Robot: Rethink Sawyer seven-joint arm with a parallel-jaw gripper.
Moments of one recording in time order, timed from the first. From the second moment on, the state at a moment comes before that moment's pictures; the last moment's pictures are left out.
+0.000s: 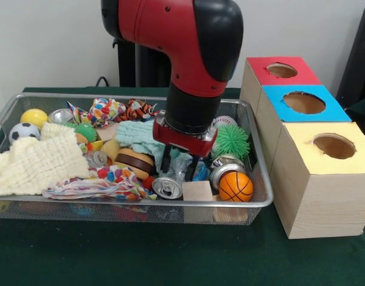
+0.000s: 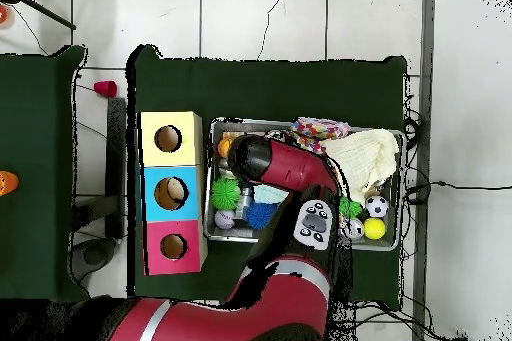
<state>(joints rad) -0.04 -0.30 -0.29 1.40 0.24 0.49 1.75</state>
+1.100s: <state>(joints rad) -0.02 -0.36 -0.33 1.40 0.25 0.64 1.75</state>
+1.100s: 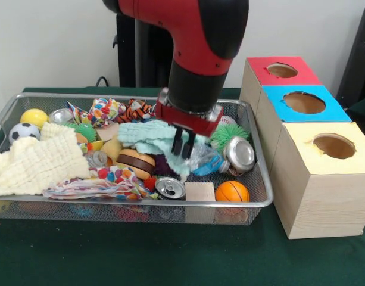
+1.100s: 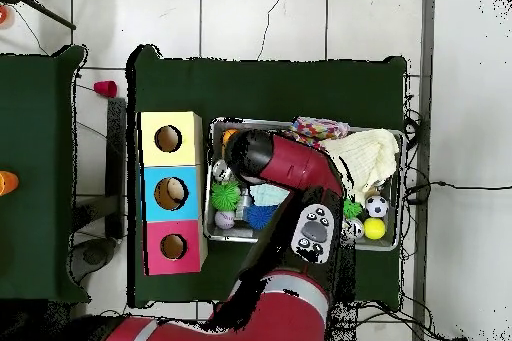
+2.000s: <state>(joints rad) 0.12 -0.49 -0.44 1.42 0.26 0.72 1.77</state>
